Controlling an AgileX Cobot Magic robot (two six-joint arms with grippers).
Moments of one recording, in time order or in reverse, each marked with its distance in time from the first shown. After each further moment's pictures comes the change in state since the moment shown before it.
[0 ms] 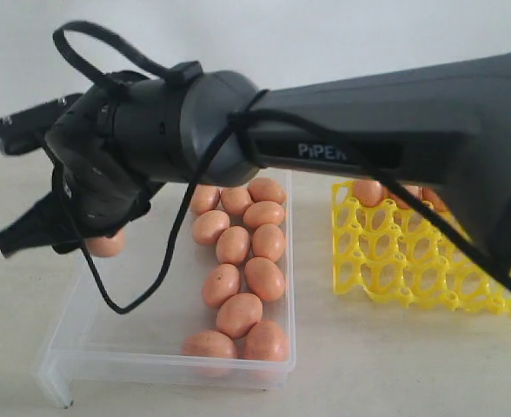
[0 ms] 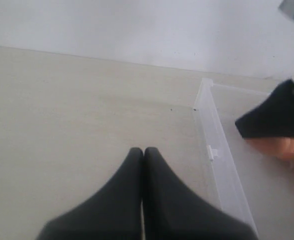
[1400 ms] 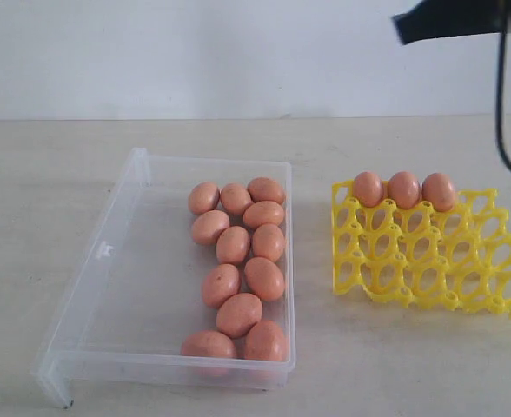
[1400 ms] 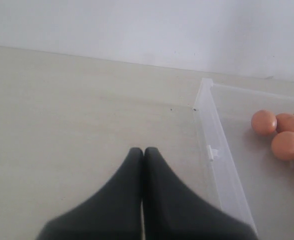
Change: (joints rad) left arm 0.000 0.000 0.000 0.000 0.000 0.000; right arm -0.509 -0.786 0.776 -1.475 0.042 0.954
